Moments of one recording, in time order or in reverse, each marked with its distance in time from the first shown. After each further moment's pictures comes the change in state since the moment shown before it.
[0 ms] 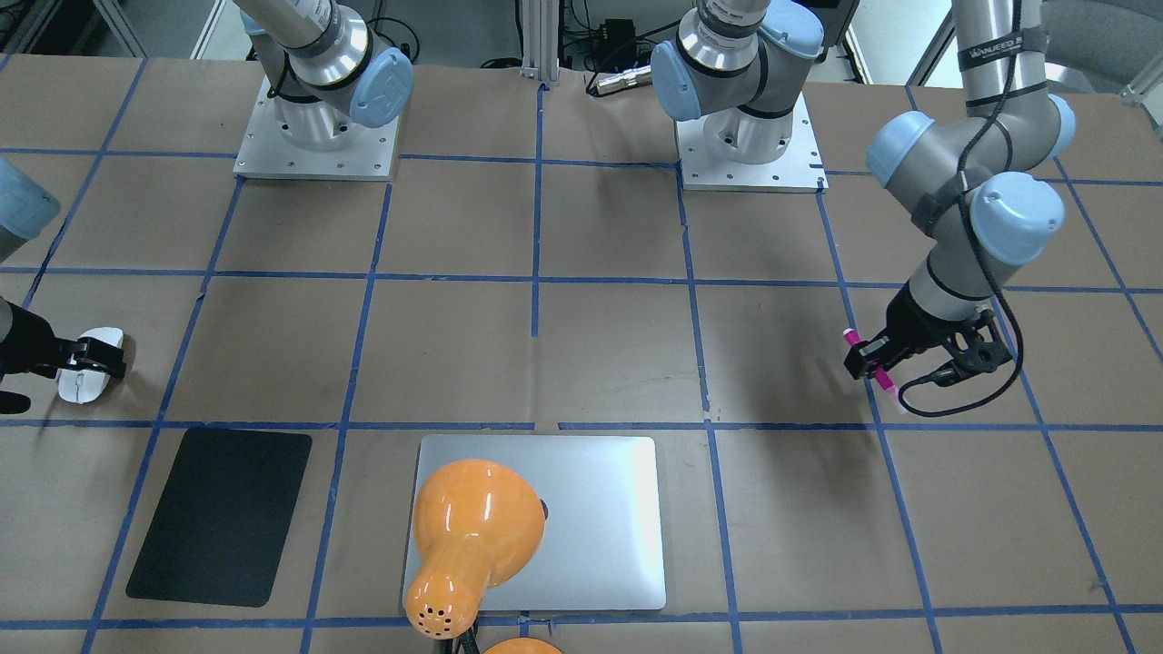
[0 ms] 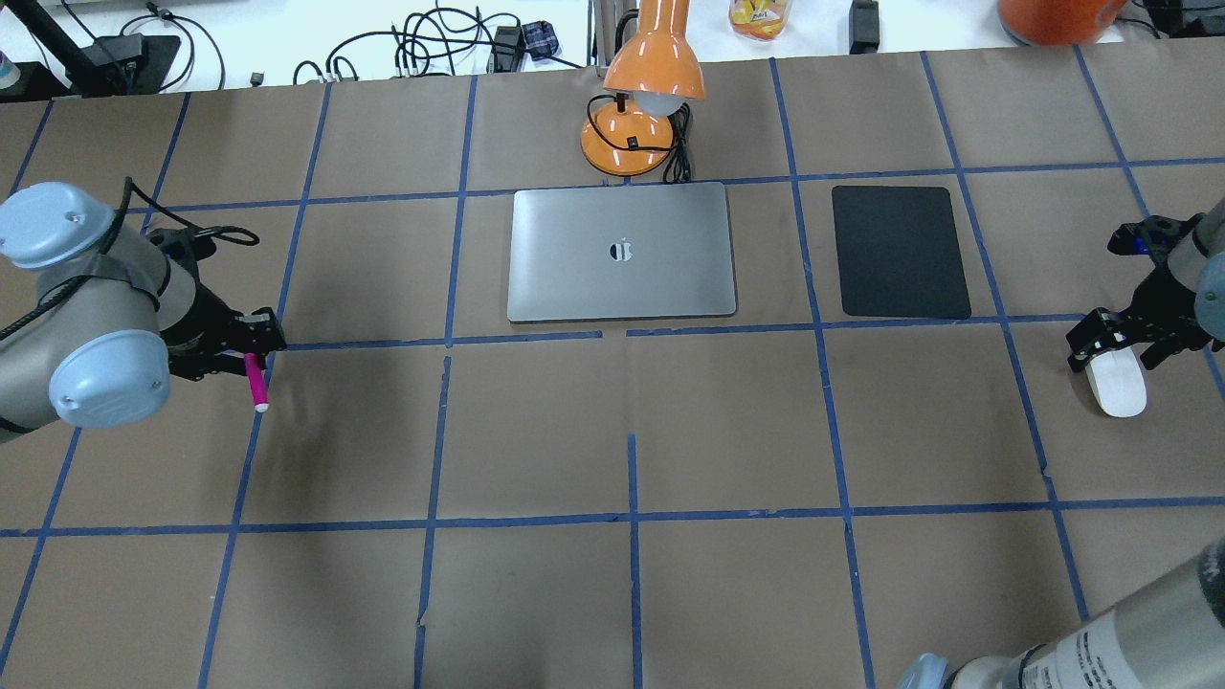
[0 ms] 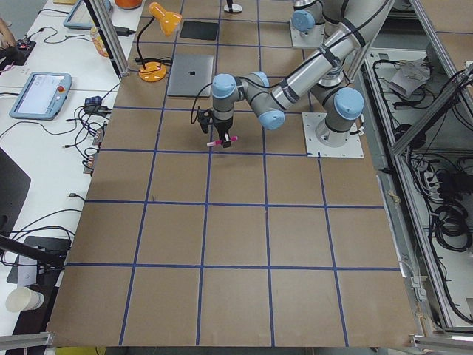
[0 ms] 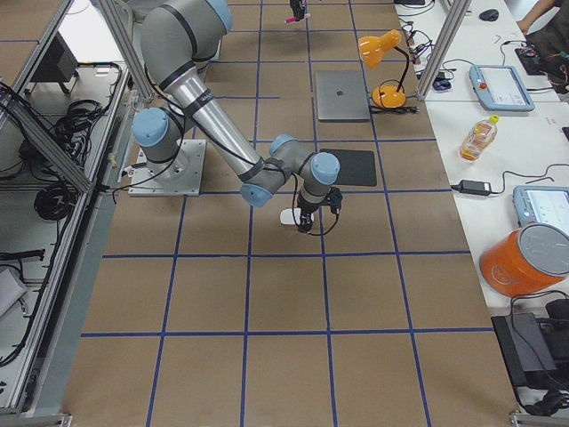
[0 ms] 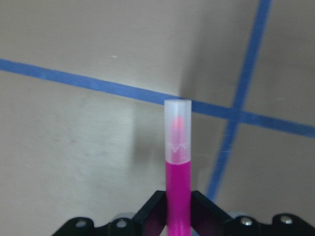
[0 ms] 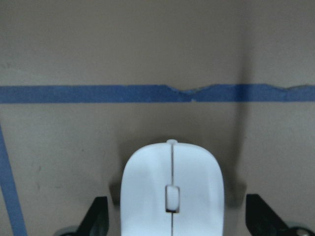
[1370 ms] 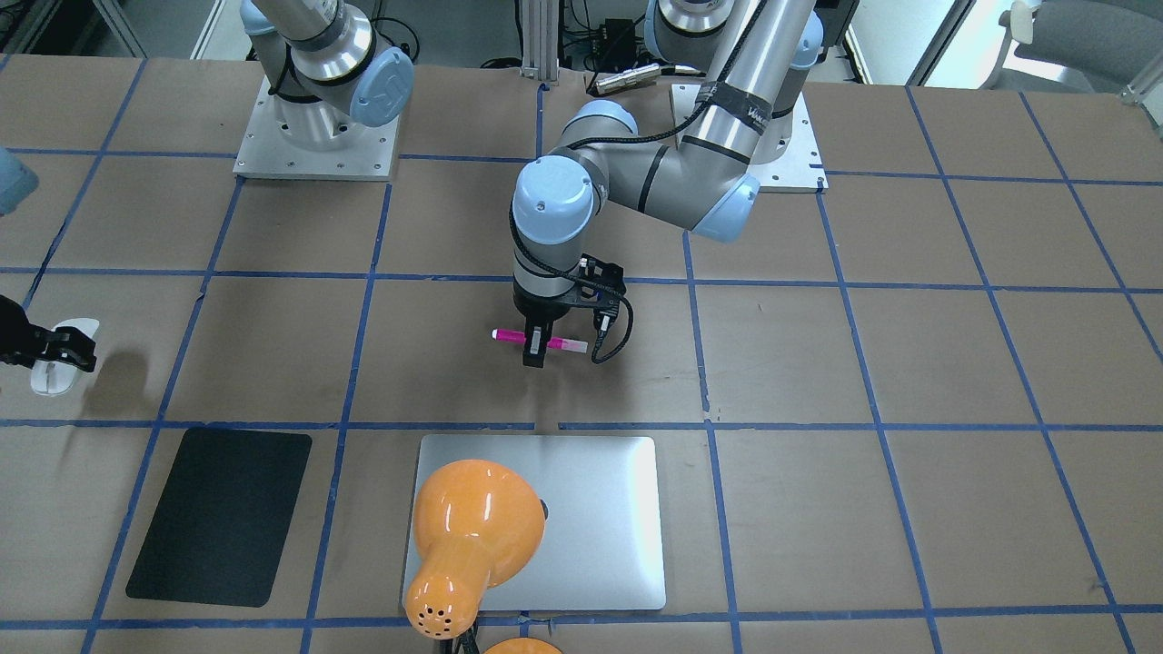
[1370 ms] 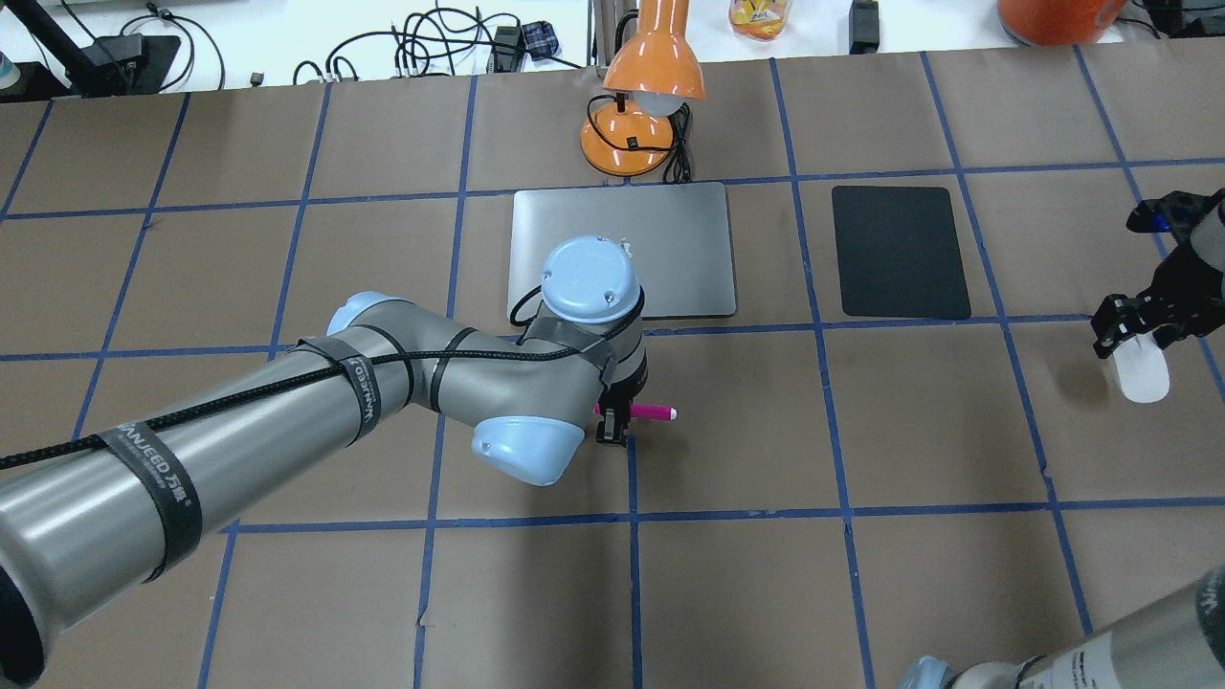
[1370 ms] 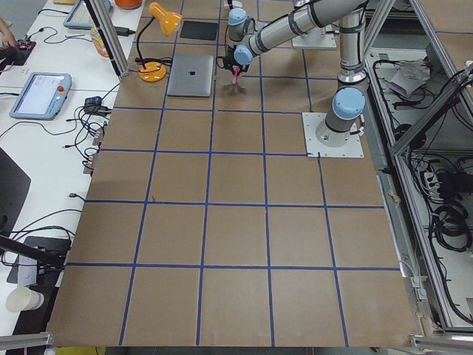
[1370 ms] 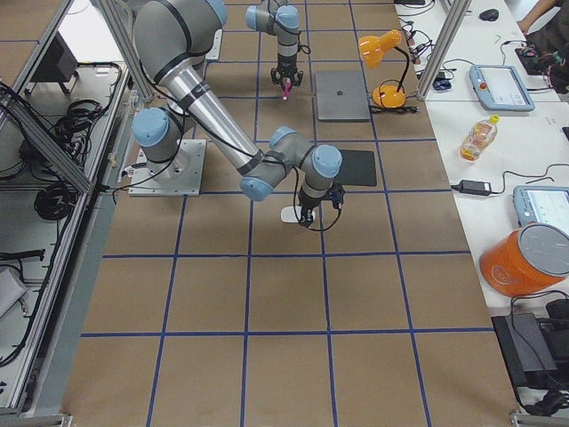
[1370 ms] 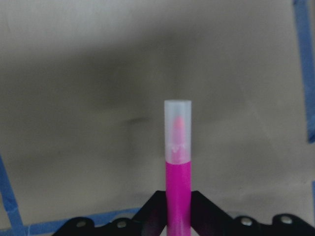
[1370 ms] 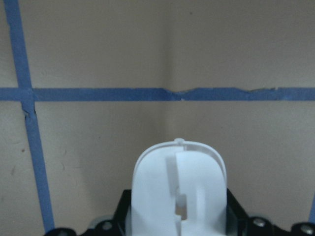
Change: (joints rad) left arm -0.795 -0.220 0.163 0.023 -0.058 -1.784; right arm 0.014 -0.078 -0.038 0.071 -0.001 0.001
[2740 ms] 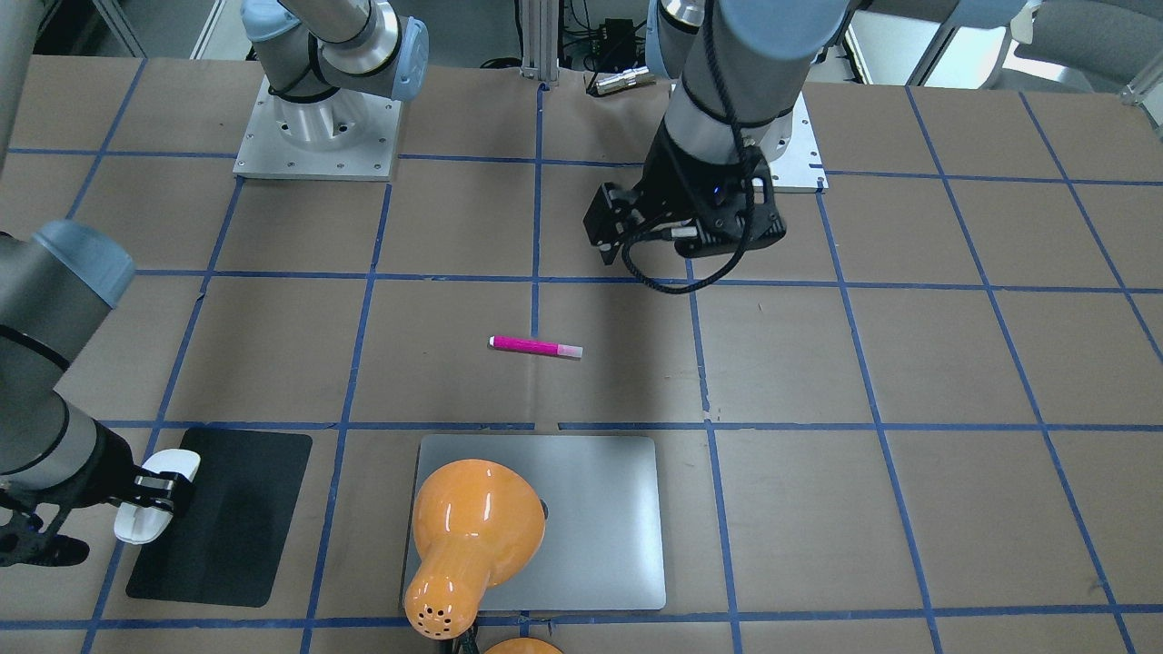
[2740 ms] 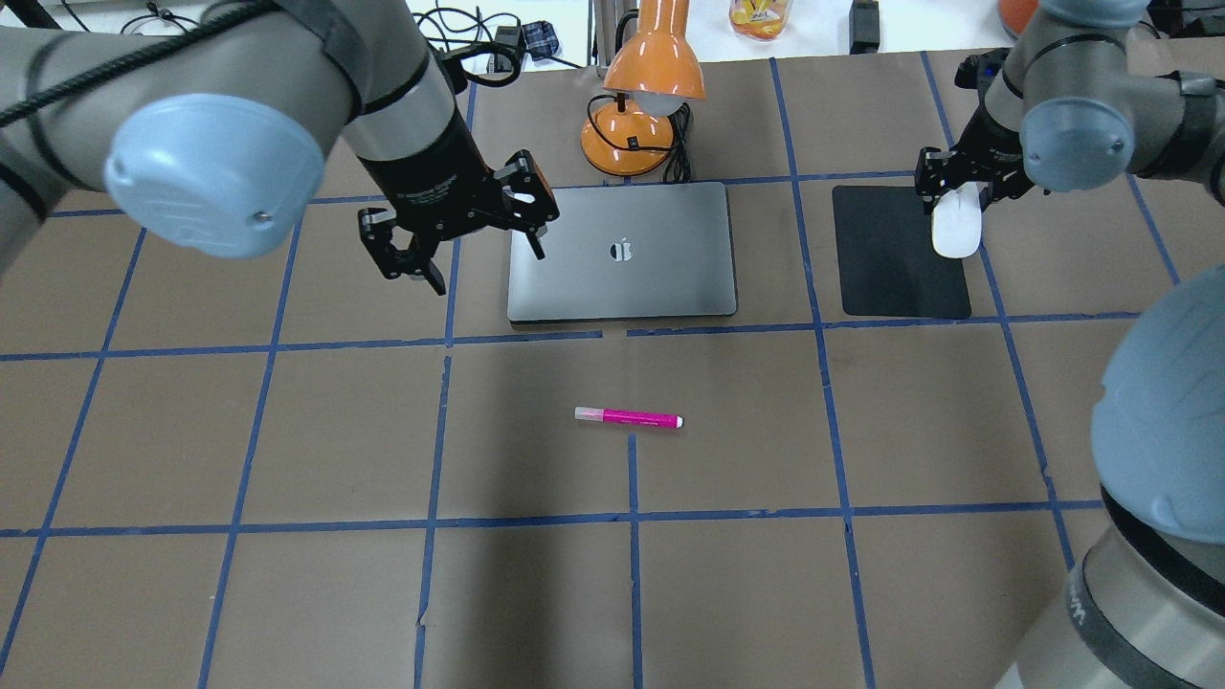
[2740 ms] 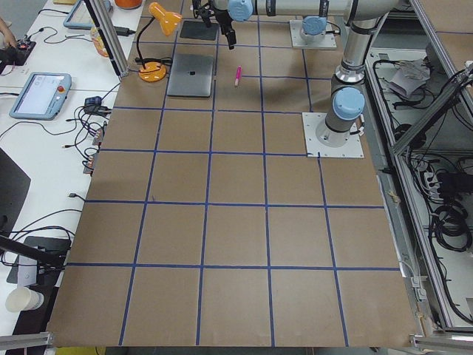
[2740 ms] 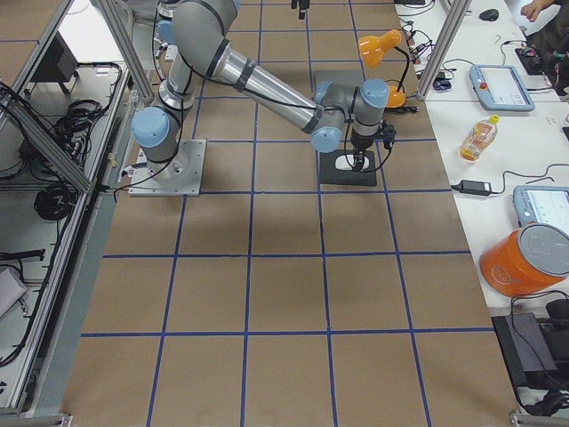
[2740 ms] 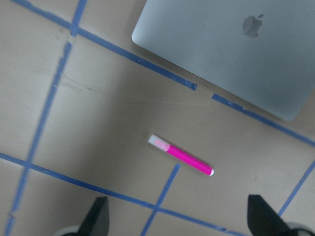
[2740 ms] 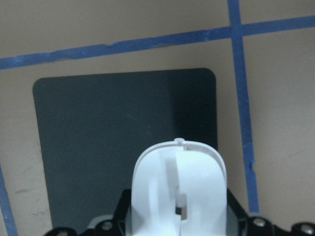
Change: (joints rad) left arm 0.292 0.350 0.362 -0.747 -0.087 1.530; right arm 0.385 0.195 -0.329 0.013 0.078 0.518
